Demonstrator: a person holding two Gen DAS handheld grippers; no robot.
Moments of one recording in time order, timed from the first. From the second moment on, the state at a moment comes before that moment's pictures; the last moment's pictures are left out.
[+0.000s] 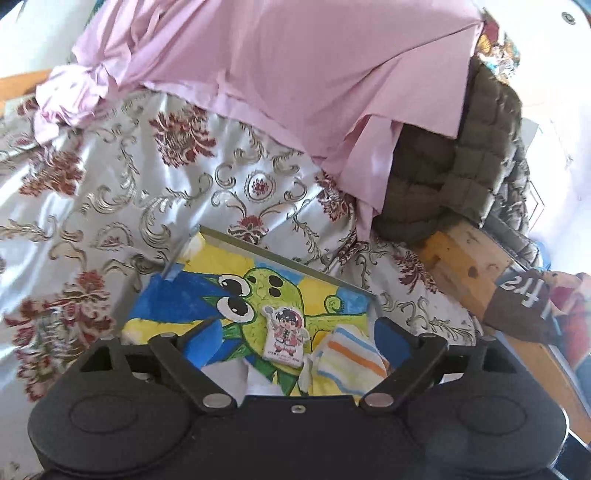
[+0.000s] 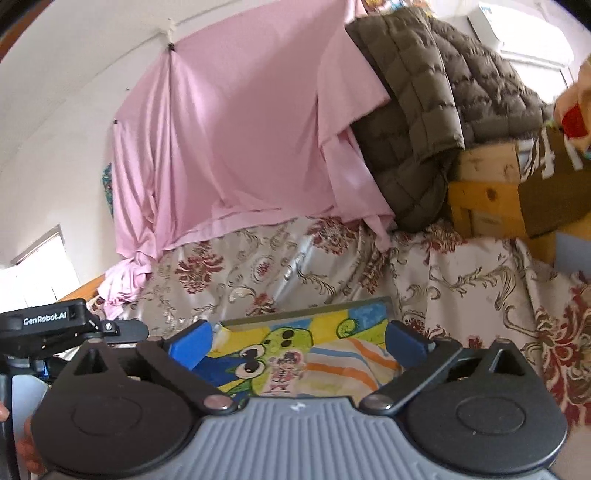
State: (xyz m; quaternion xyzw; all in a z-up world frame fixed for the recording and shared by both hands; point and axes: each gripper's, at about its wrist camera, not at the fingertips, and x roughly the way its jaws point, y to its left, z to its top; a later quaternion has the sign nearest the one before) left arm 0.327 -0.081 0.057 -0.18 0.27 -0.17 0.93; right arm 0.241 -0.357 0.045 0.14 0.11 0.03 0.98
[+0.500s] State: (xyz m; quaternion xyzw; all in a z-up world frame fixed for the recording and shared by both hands) left arm 0.202 -0.050 0.045 -0.16 0.23 -0.14 0.95; right arm 0.127 -0.323 0.032 0.12 0.10 0.02 0.99
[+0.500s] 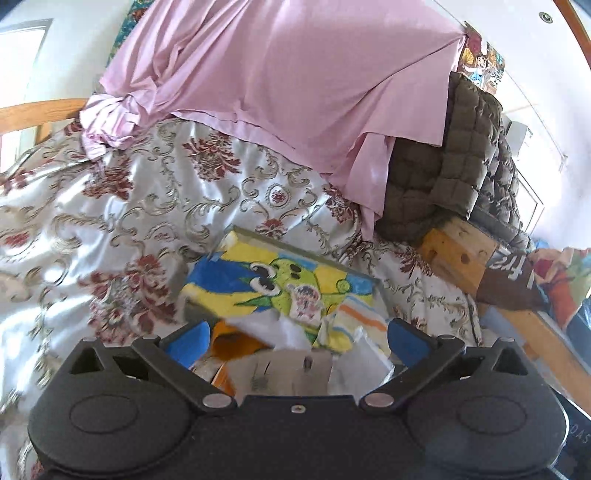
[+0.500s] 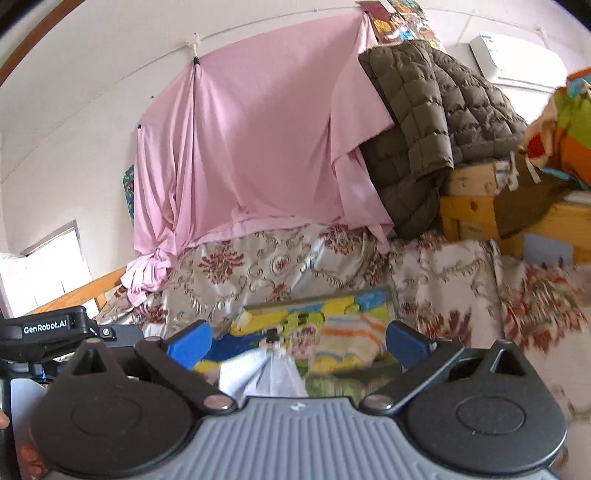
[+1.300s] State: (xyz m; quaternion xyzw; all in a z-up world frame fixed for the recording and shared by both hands) left arm 0.139 -0.037 -0.033 -0.06 0.31 -0.13 0.94; right arm 0.108 -0.288 -0.013 0.09 0.24 0.02 0.97
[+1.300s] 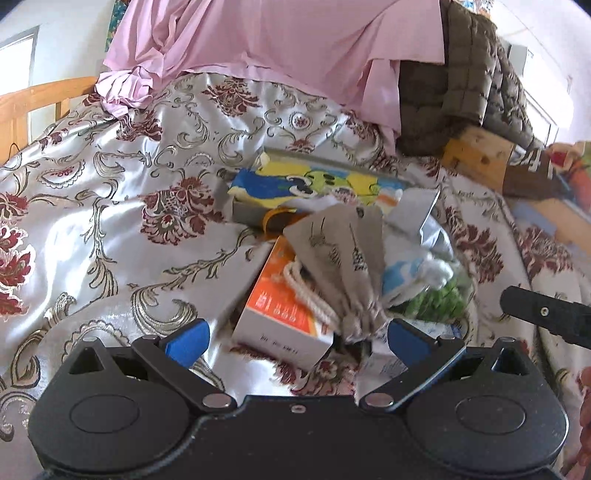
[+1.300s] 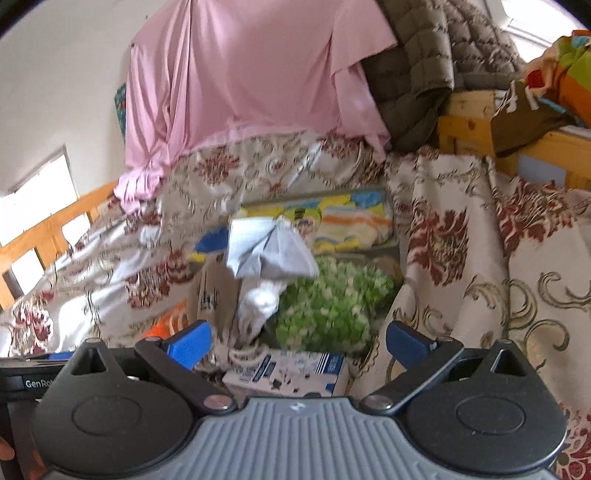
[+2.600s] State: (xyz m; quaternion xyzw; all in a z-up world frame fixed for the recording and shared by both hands) left arm 0.179 -0.055 -0.036 0.00 0.32 -0.11 0.94; right arm 0.130 -0.286 -0.028 0.12 0.28 0.06 0.95
